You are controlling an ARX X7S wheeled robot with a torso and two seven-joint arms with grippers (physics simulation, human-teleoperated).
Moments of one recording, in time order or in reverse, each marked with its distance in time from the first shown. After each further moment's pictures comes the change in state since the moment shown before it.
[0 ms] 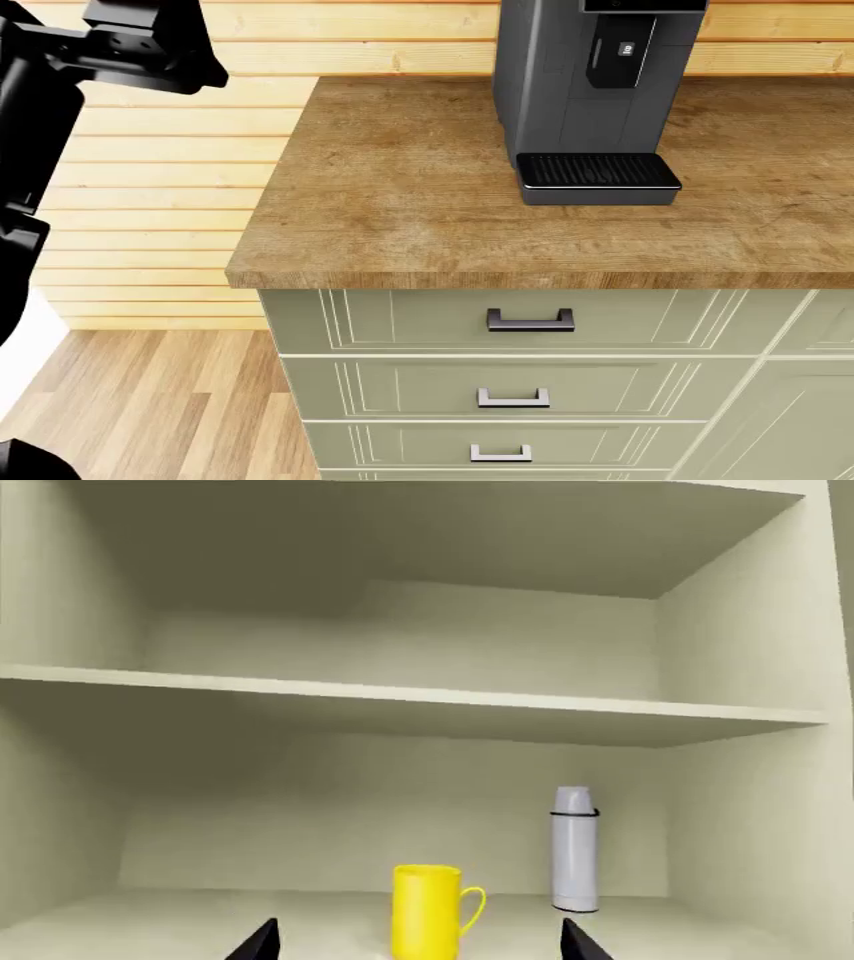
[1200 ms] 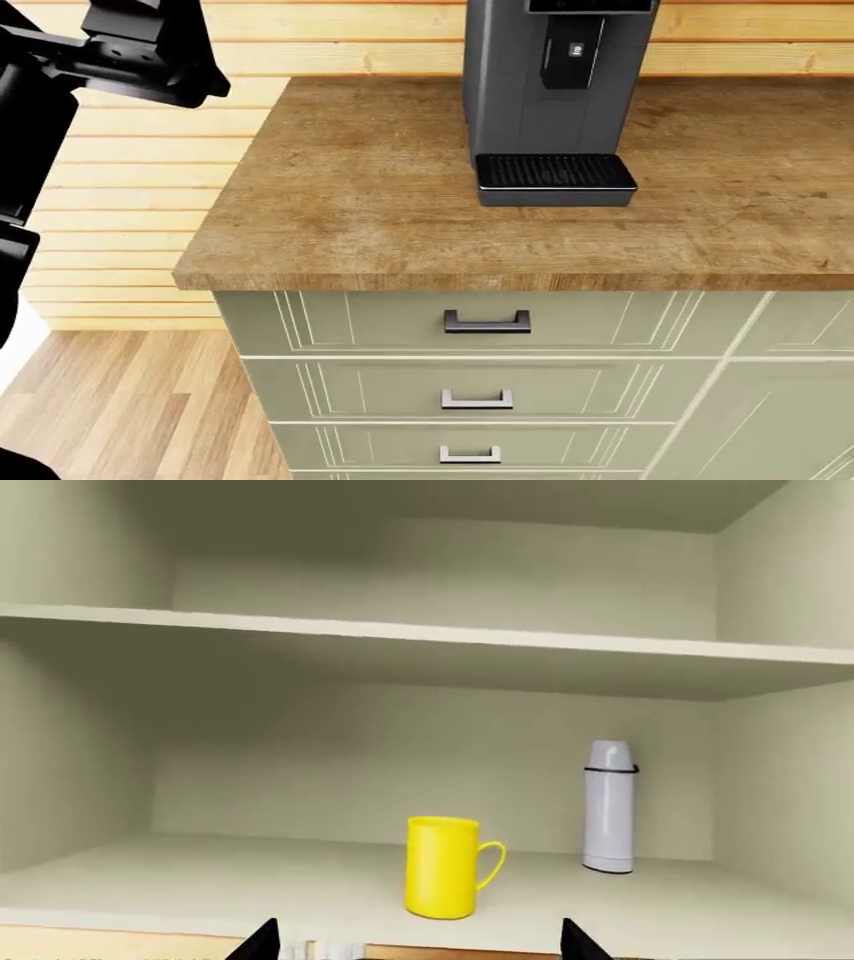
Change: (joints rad) left arm -0.003 -0.040 0.015 0.046 -0.040 -0.002 -0.025; right arm 0.043 -0.094 0.087 0.255 -0.062 -0.115 -0.017
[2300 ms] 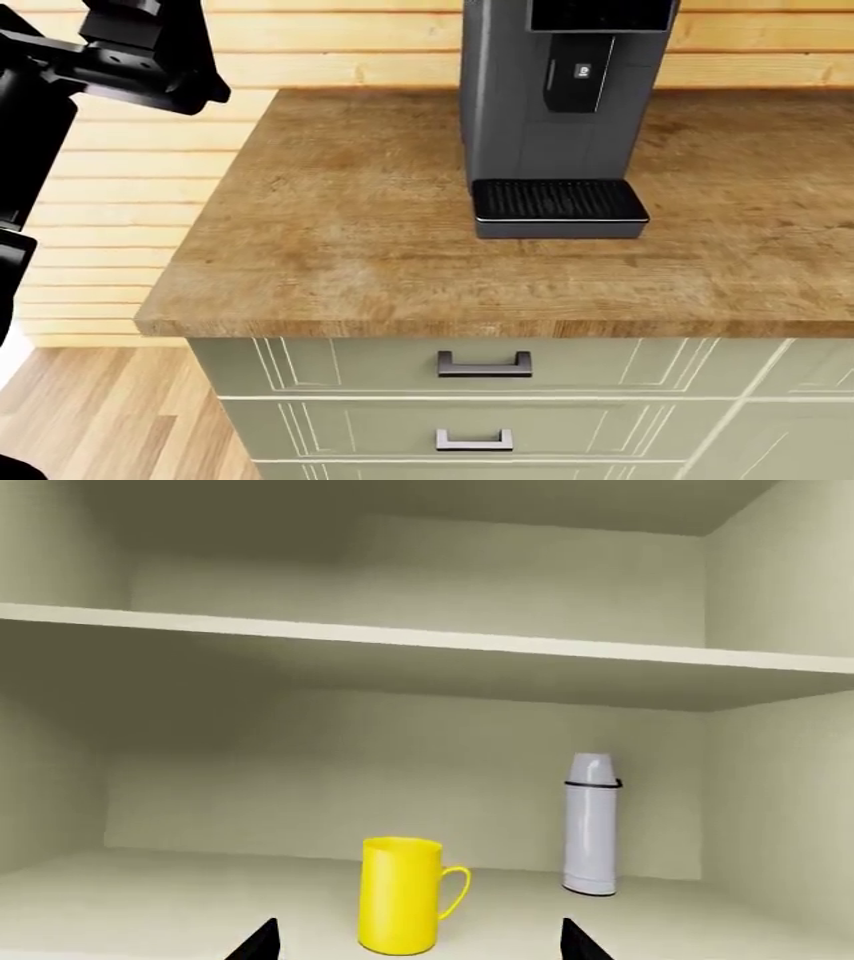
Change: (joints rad) left arm 0.006 -0.021 -0.001 0.002 -0.043 0.012 -0.013; right arm 0.000 0.050 -0.002 -0.184 -0.066 0.161 -0.102
